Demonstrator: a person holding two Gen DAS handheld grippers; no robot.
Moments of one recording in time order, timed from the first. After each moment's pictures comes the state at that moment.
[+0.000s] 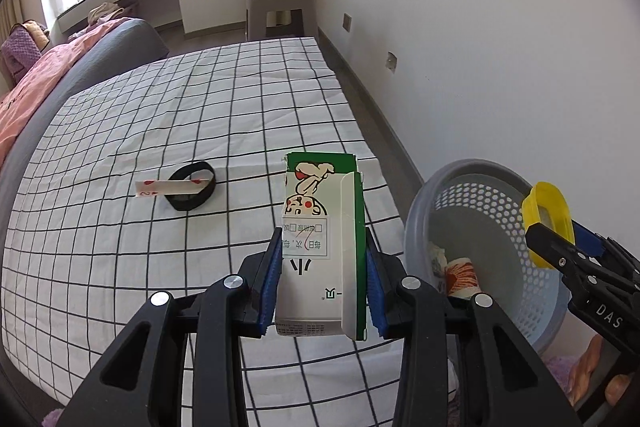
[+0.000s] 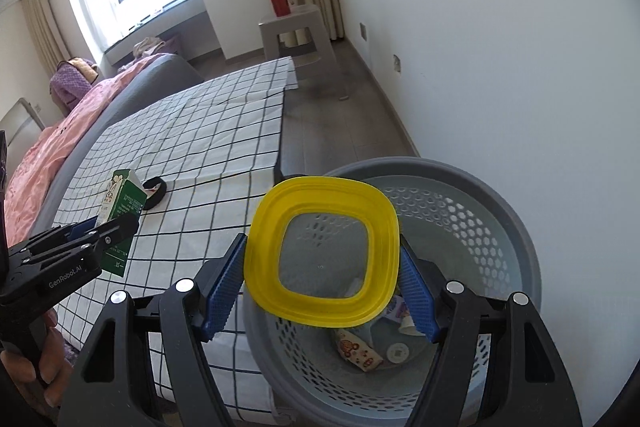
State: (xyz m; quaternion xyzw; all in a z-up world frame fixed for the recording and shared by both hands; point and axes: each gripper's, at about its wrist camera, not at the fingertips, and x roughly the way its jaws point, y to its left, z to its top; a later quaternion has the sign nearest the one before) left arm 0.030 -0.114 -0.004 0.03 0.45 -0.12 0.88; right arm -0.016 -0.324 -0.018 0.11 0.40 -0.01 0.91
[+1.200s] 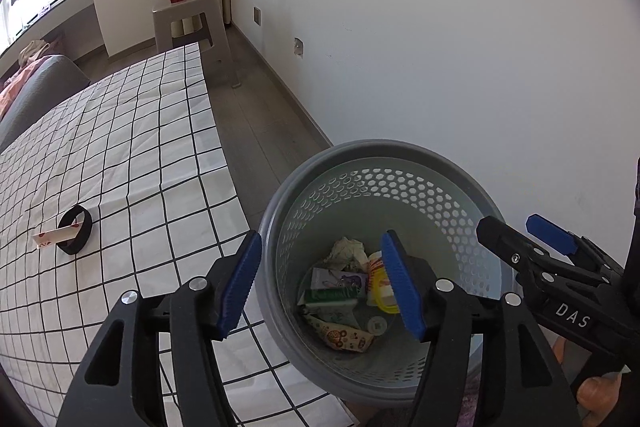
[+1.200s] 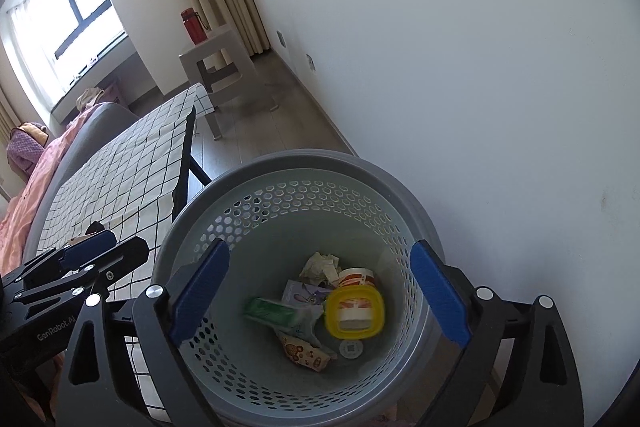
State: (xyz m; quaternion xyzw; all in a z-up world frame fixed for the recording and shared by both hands) left arm 0.026 -0.222 -0.017 0.07 0.45 -0.23 0.86; right arm -0.044 -0.402 -0.040 0.18 0.40 -0.10 0.89
